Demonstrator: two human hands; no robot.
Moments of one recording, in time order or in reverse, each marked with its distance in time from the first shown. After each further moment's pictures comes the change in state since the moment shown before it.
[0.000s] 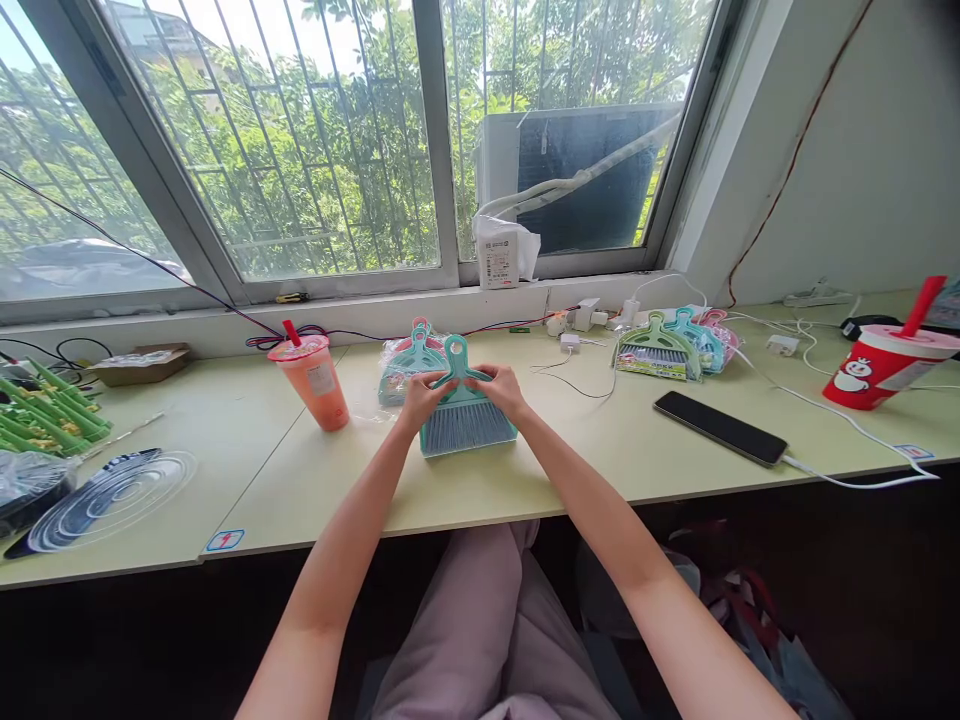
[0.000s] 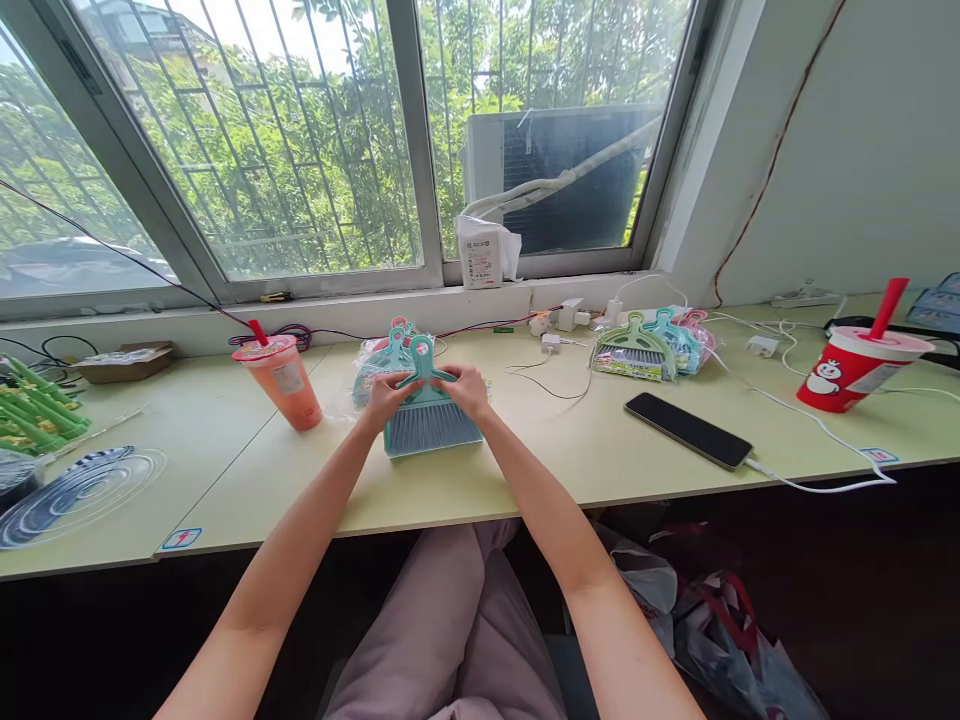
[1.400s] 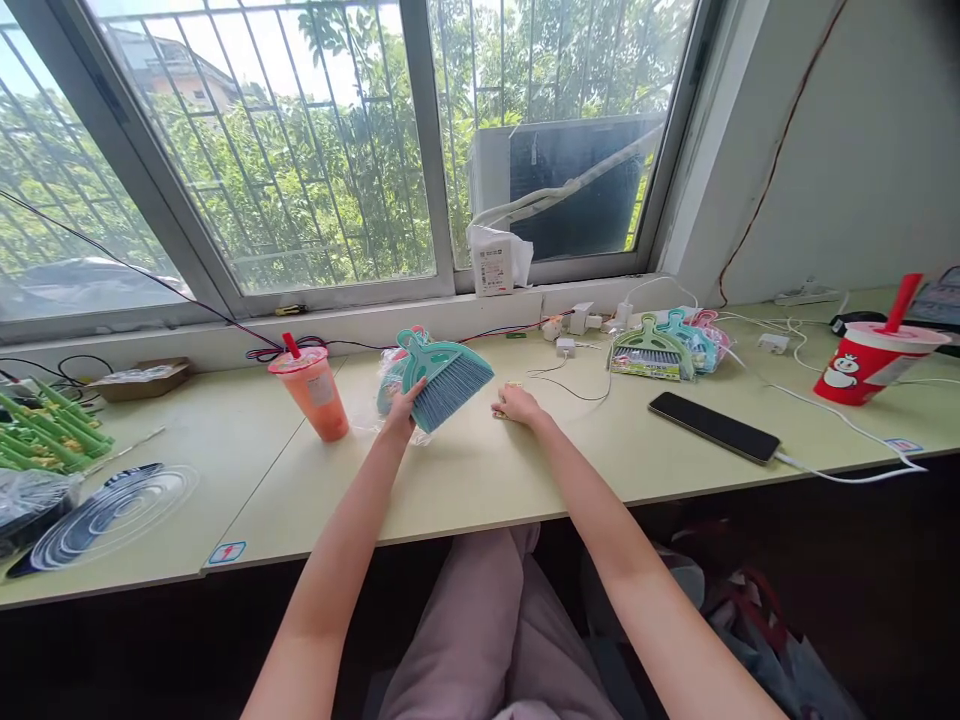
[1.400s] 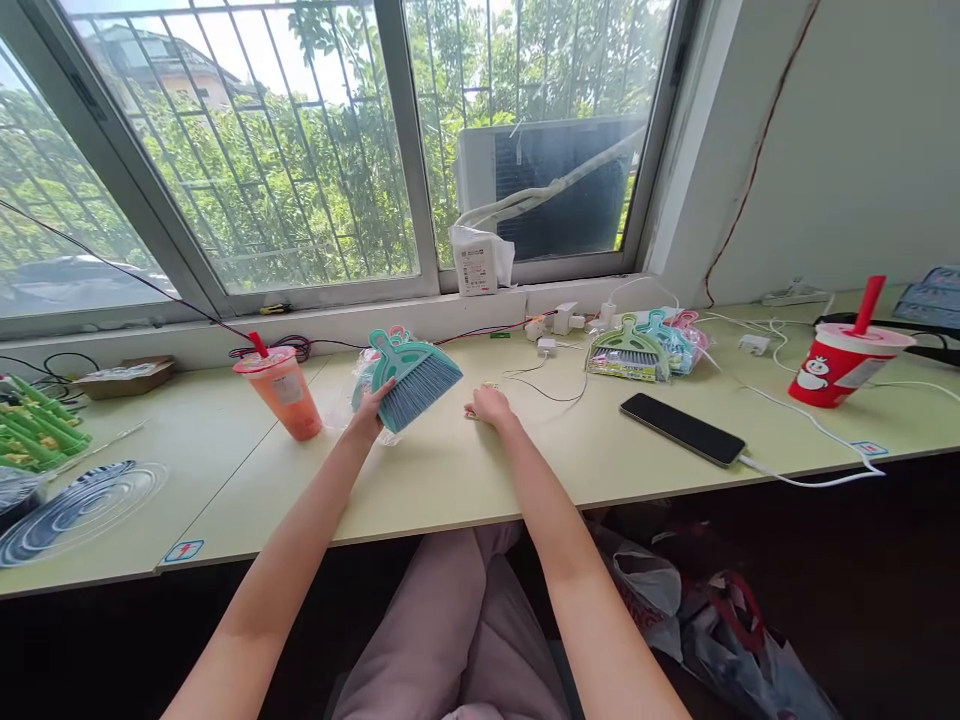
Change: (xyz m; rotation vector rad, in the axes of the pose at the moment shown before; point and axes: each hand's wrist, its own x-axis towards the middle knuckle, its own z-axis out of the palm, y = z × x) left_hand 0.009 -0.032 -0.014 -0.717 0.273 -0.514; right_hand 0.008 0.056 -0.026 -0.683 -0.277 0.228
